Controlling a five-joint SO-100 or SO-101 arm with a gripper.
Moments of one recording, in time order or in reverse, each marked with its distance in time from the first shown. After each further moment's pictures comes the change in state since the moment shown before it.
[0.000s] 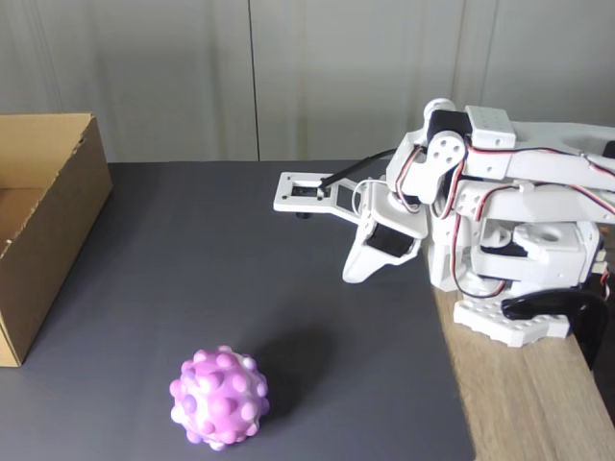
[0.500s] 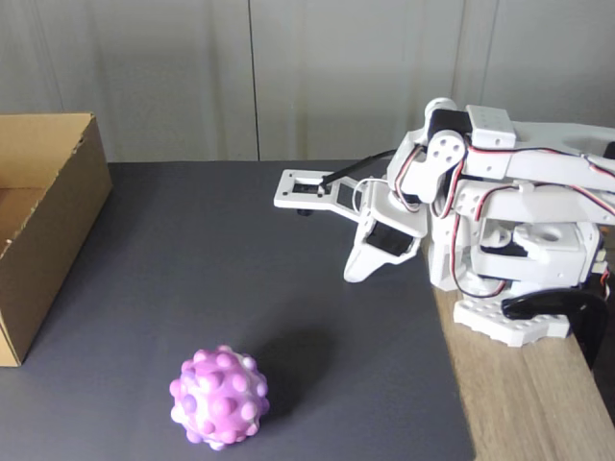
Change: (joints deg) arm 1.1 0.0 -0.1 0.3 -1.3
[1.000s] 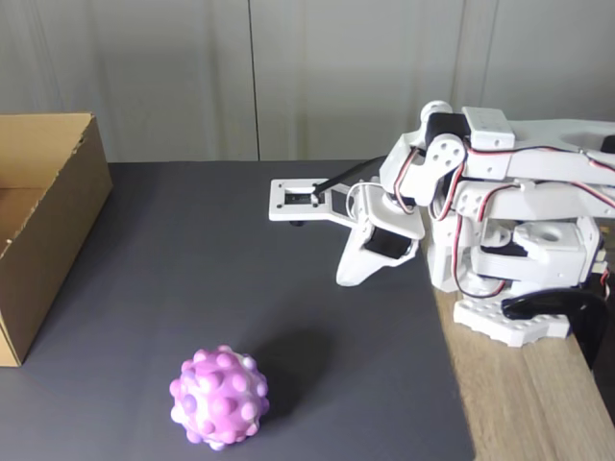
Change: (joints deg) arm -4.7 -1.1 -0.6 -6.0 5.4
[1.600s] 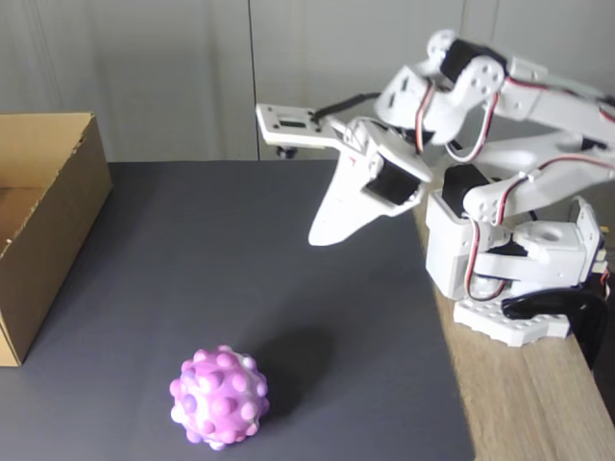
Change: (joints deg) arm -17.6 -13.6 -30.9 4.7 -7.9
